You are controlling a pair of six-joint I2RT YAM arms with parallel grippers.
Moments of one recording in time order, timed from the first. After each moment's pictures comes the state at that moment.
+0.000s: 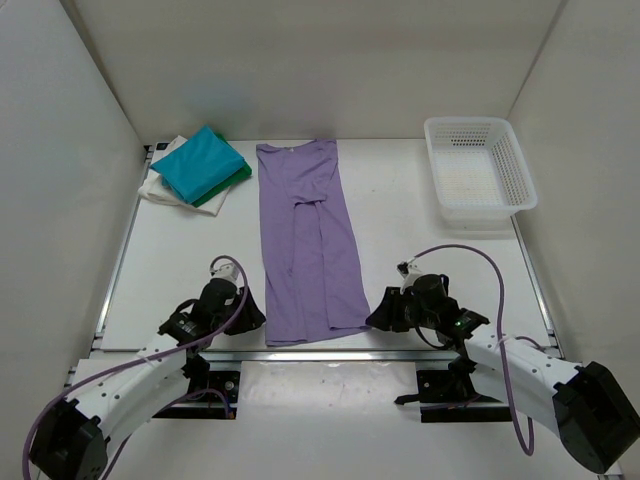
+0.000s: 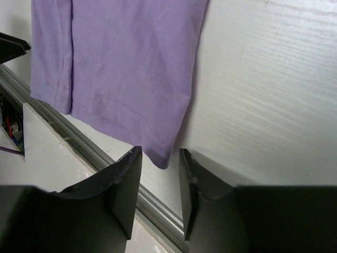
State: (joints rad) left arm -0.55 0.67 0.24 -0.41 -0.02 -0.71; right arm 0.60 0.85 0.18 0.00 -0.33 0.65
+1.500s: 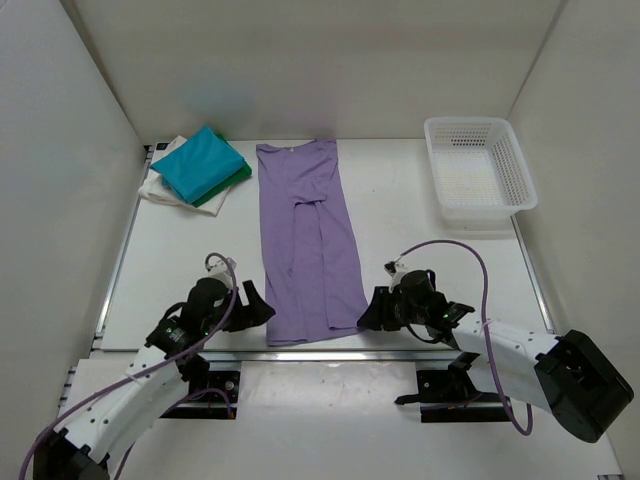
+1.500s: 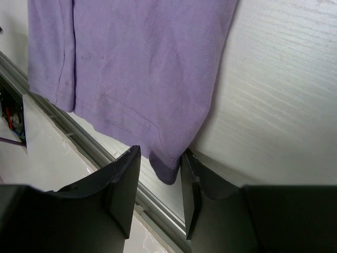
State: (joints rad) left arm -0.54 0.52 0.26 -0.45 0.10 -0.73; right arm 0.66 1.04 0.23 0.09 -0.34 0.67
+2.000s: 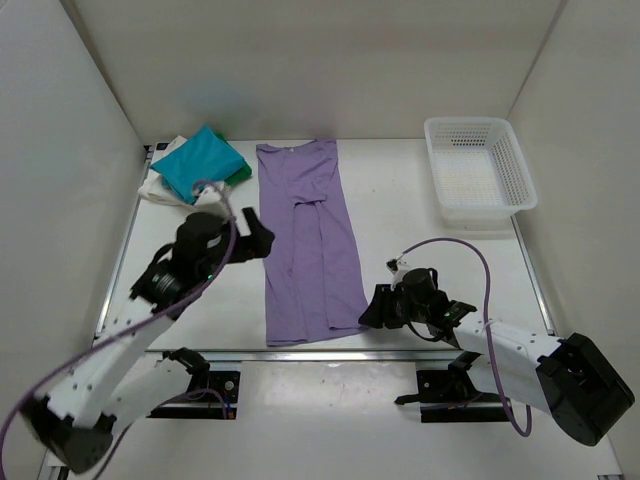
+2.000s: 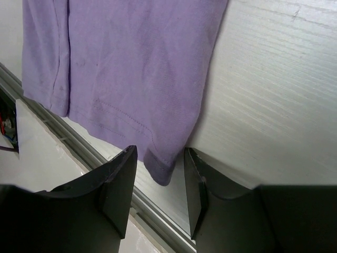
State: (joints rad) left arm -0.53 0.81 0.88 -0.51 -0.16 -0.53; right arm 0.63 1.03 0.24 0.07 -0.33 0.63
